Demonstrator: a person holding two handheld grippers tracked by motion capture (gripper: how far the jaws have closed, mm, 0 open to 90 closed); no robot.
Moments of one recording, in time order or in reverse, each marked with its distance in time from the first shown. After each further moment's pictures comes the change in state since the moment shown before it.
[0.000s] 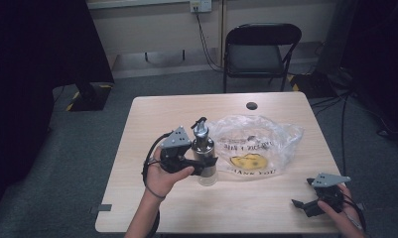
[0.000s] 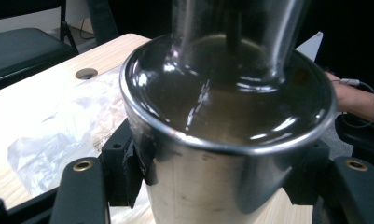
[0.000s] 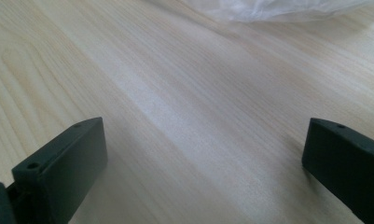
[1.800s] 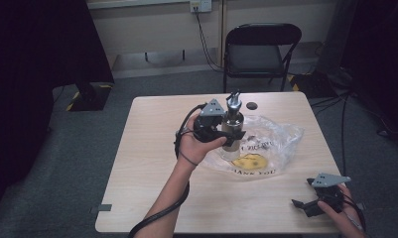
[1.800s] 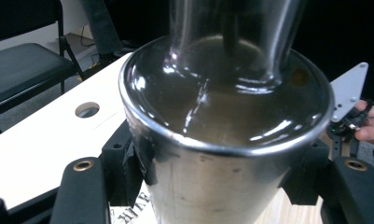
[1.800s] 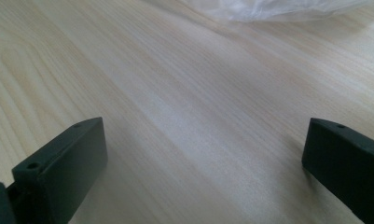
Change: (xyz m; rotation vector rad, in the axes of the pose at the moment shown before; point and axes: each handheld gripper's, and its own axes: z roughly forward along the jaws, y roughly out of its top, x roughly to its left) left arm 0.020 0.062 0.079 0.027 0.012 0.054; right arm 0.000 0.000 0.000 0.000 -0.003 0.003
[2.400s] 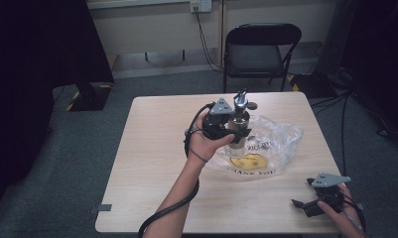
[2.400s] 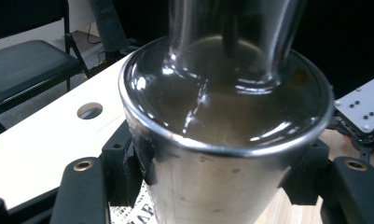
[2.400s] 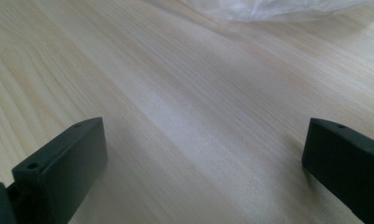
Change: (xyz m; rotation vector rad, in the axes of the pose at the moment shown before) left arm 0.005 -0.001 0.029 0.003 0.040 -0.015; right arm 0.000 0.000 0.000 0.001 0.000 0.001
